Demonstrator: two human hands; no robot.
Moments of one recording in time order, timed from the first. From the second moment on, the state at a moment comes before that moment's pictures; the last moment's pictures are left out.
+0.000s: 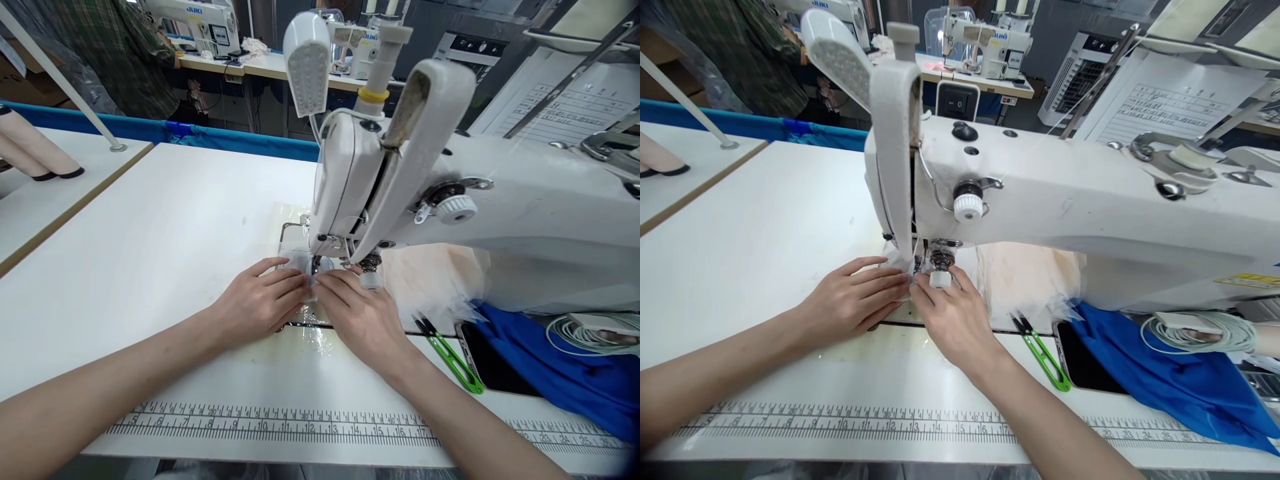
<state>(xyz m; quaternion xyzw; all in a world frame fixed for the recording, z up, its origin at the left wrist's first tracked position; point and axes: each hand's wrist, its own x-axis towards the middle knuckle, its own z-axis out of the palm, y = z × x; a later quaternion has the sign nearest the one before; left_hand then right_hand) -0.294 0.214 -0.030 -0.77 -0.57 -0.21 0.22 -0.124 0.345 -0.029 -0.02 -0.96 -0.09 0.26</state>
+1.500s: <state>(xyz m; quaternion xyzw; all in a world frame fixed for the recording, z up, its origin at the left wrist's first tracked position) -0.290 0.207 -0.034 -0.77 -0.58 -0.18 0.20 -0.120 0.339 -0.029 -0.03 -0.97 -0.07 0.25</state>
